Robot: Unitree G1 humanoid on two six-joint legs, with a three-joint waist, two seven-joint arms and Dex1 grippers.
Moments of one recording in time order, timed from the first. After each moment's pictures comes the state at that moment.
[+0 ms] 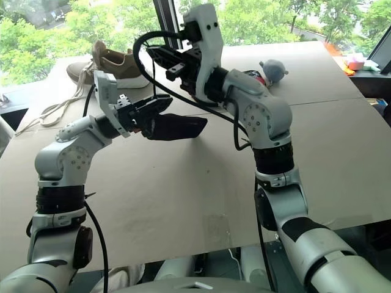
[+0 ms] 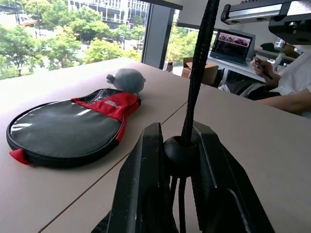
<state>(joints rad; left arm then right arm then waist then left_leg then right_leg) -0.58 0.56 0.18 -0.03 -0.63 0.57 -0.87 -1.05 0.00 -0.02 0.02 0.53 0.75 0.52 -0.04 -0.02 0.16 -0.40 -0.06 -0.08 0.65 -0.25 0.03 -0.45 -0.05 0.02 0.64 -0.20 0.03</state>
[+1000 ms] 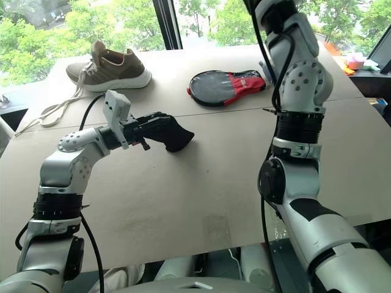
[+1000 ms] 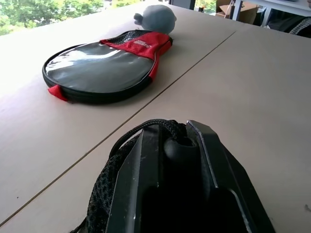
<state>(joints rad) -0.49 0.62 0.11 0.03 -0.46 0.47 -0.88 -1.23 -0.07 -0.36 0.23 0.70 0.52 0.25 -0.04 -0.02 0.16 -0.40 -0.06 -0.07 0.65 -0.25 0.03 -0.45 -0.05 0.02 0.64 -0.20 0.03</state>
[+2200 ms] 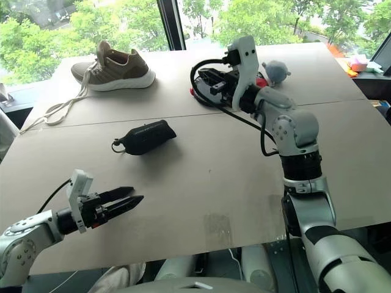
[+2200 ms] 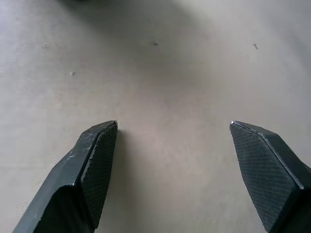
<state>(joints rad) 0.29 0.72 0.40 -0.33 -0.74 0.74 -0.93 -0.88 -0.23 0.01 0.00 0.59 0.73 0.48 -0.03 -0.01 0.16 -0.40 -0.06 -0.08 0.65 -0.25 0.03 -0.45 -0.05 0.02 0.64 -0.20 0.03</state>
